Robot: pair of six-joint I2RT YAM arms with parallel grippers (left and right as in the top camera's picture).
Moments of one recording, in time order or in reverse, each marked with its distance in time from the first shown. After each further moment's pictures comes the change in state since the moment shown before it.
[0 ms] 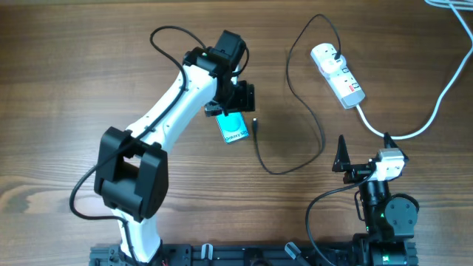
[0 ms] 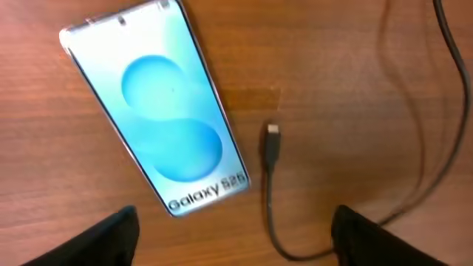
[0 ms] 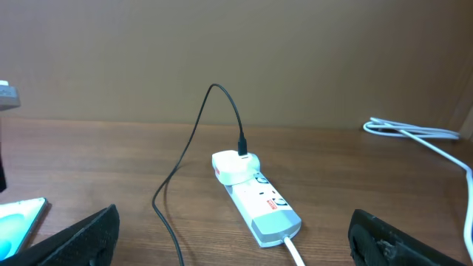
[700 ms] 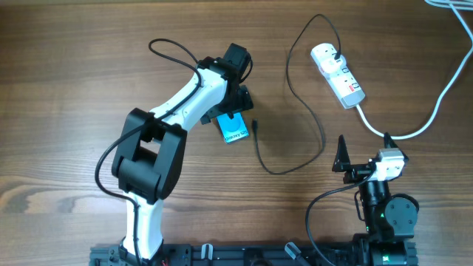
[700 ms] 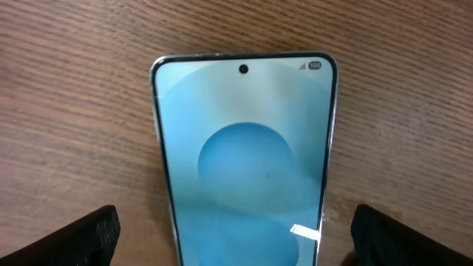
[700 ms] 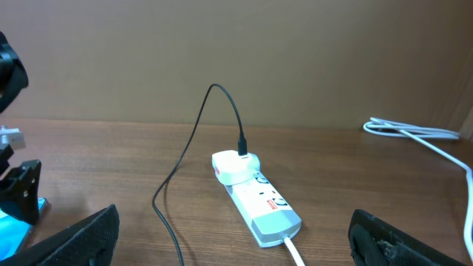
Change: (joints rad) left arm -0.003 0.152 -0.043 0.119 -0.223 -0.286; right arm 0.000 0.000 0.000 0.000 0.000 0.000
